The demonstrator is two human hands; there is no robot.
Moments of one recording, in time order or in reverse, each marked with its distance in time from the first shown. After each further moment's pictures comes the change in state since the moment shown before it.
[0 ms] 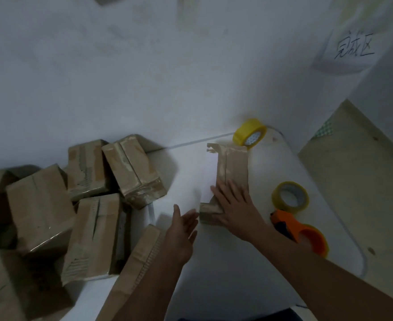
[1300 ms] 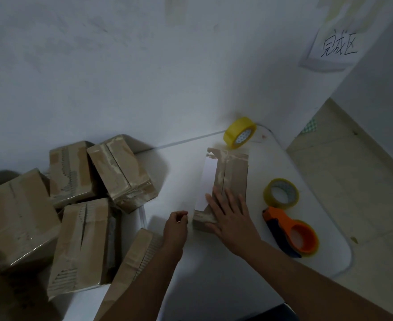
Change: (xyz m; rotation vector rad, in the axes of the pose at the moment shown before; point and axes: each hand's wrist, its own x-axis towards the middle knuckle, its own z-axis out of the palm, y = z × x) left_hand 0.052 -0.015 -0.011 0.602 0.141 0.351; right_hand -0.023 -0.017 0.018 -0.089 0.111 0.082
